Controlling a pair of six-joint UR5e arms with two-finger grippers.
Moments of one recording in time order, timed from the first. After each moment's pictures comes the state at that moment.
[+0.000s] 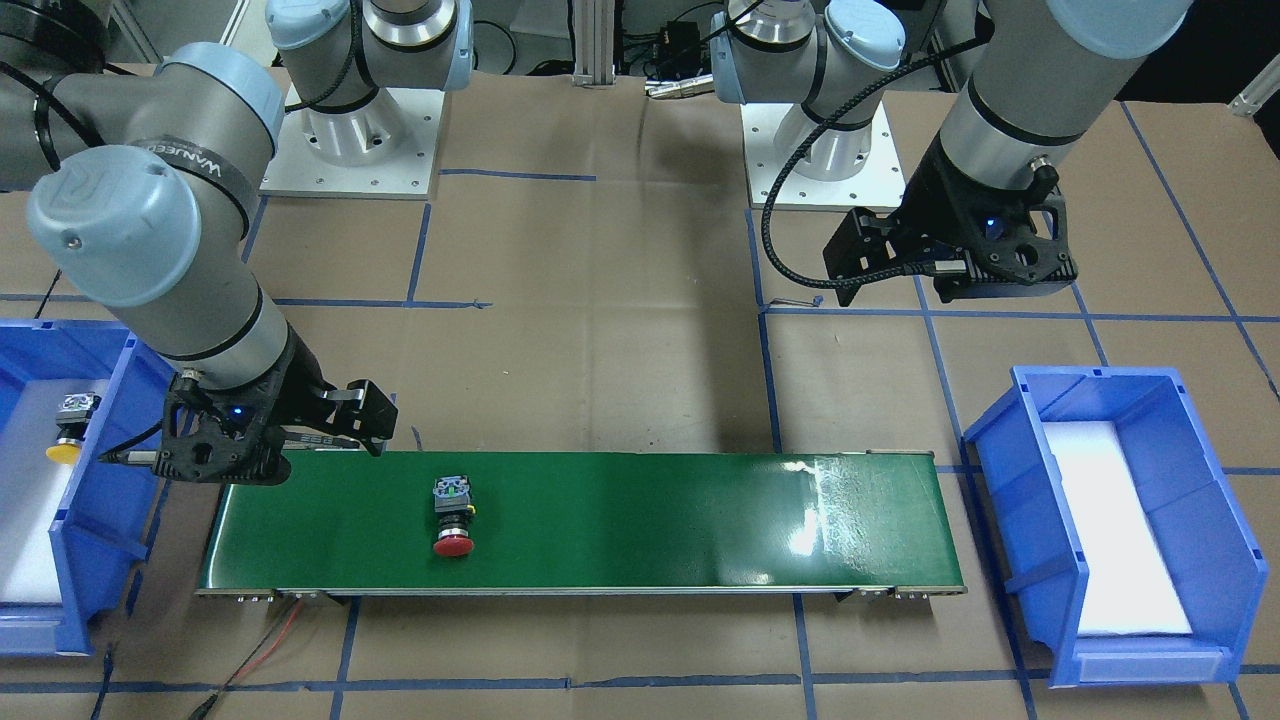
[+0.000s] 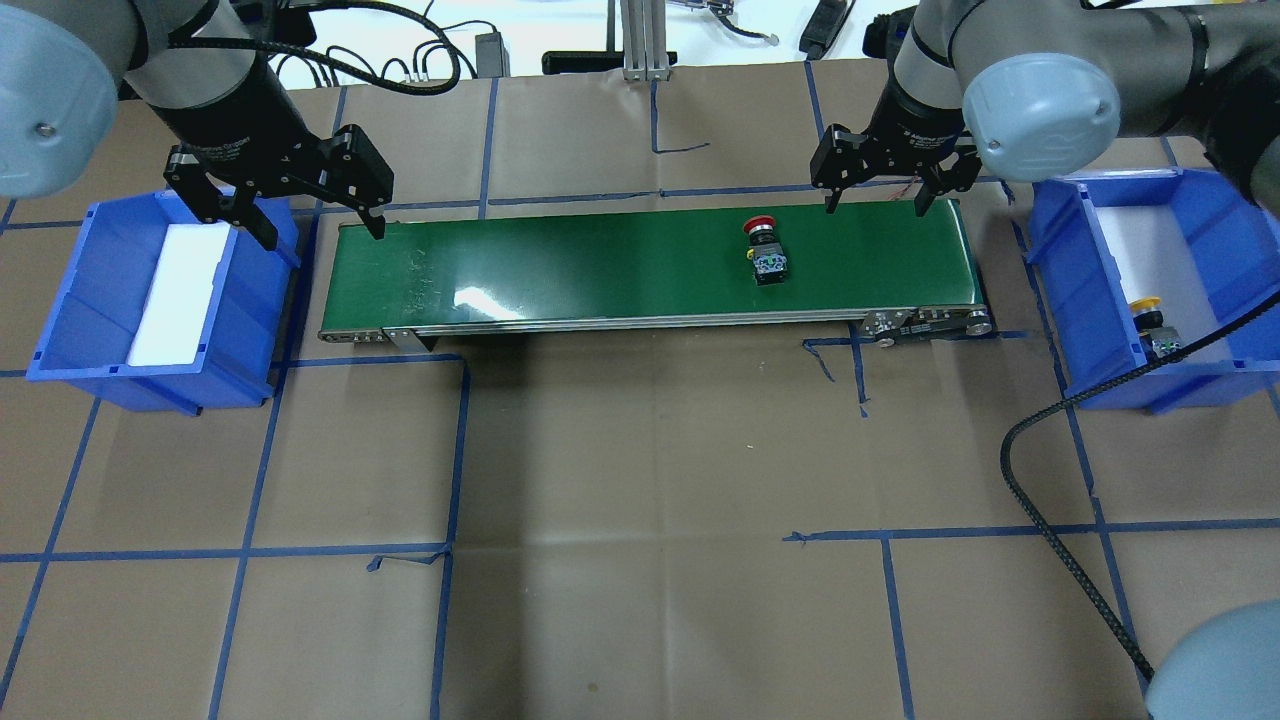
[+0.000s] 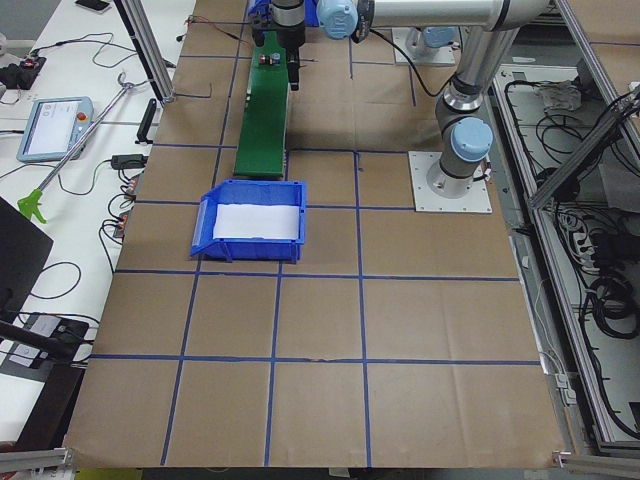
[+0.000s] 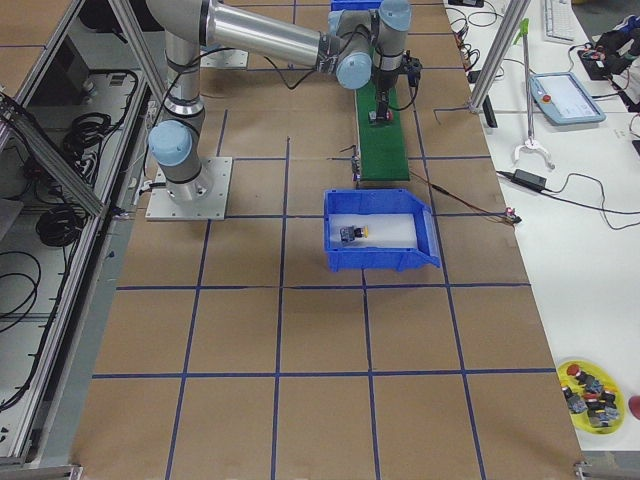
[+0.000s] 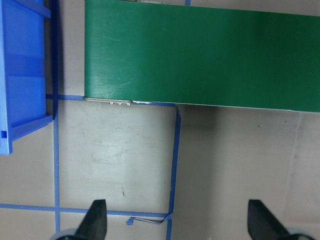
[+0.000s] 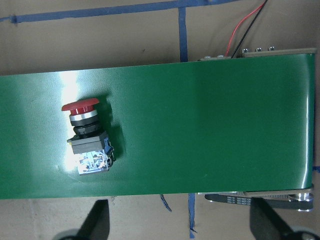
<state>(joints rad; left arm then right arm) -1.52 -1.64 -1.52 -1.58 1.56 -0.02 1.56 -1.26 1.55 -1.88 -1.51 0.05</state>
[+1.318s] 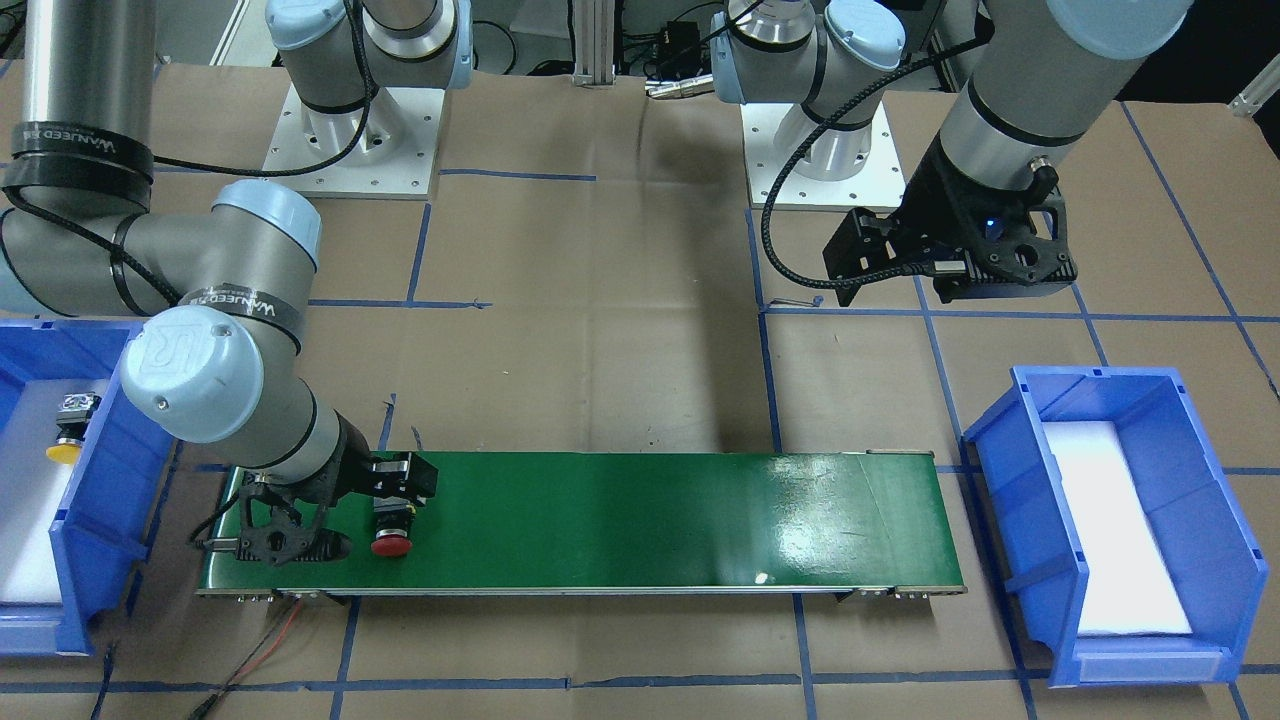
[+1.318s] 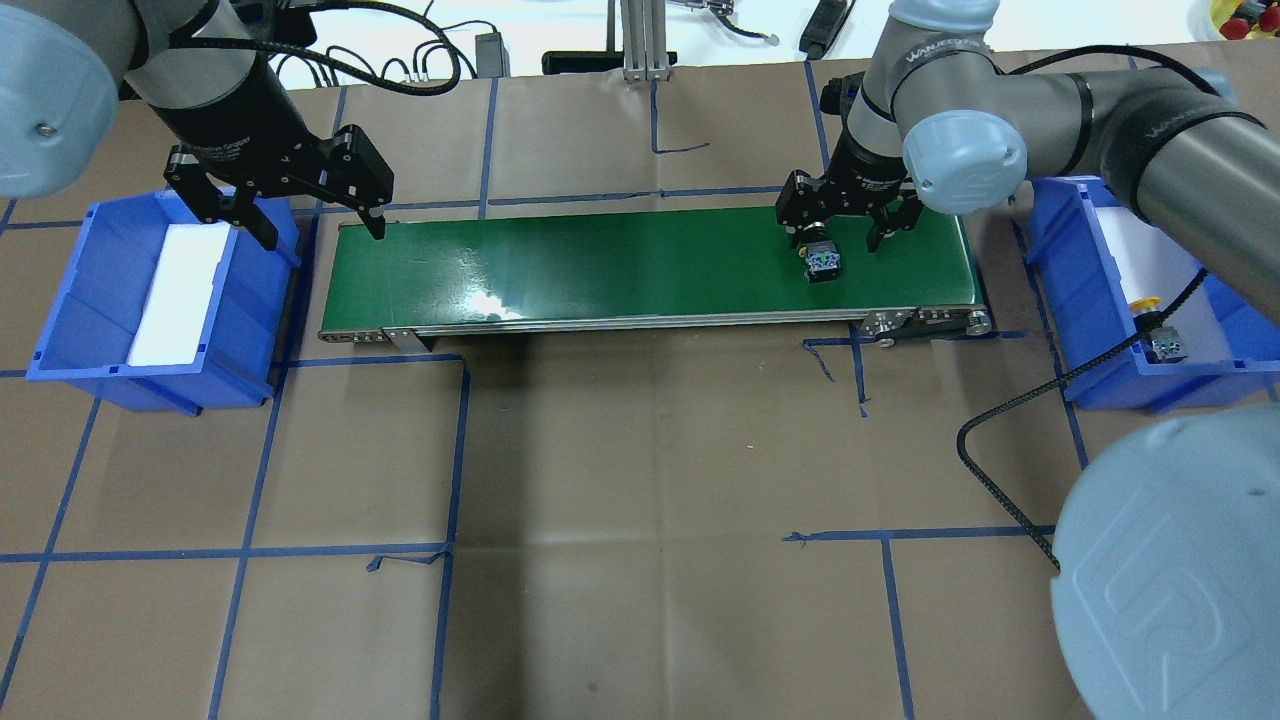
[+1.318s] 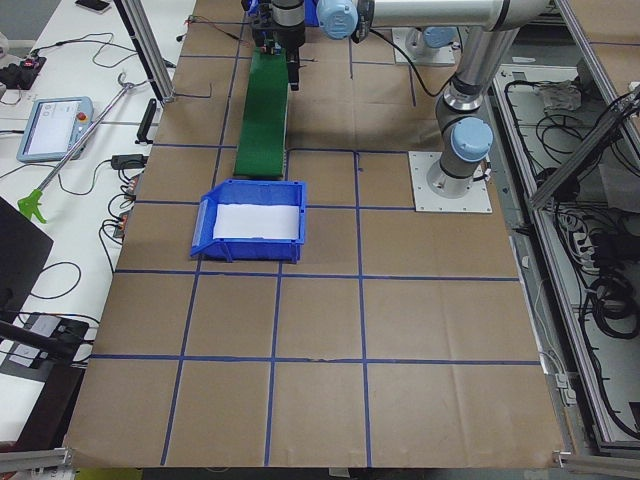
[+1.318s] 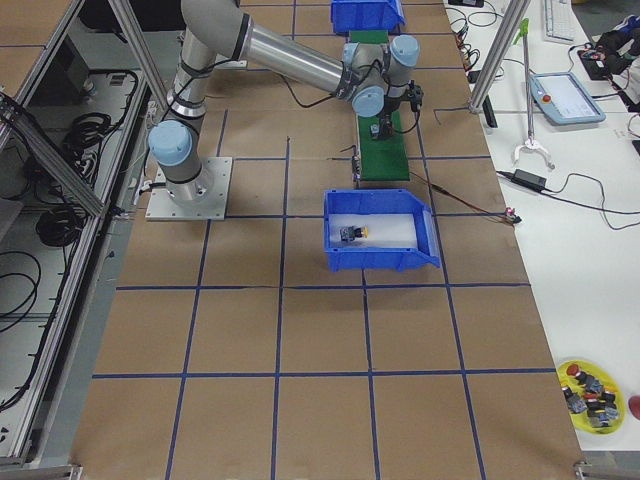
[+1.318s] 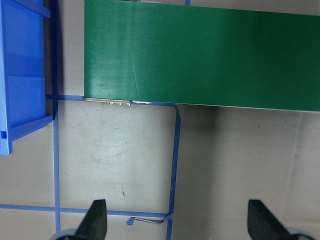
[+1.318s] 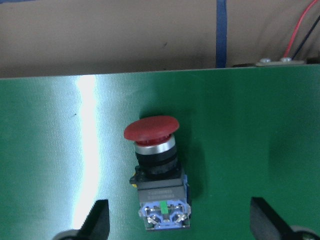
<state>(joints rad) -1.52 -1.64 -1.52 -1.58 1.56 -0.01 1.58 -1.10 1.56 -1.97 -1.46 0.03</state>
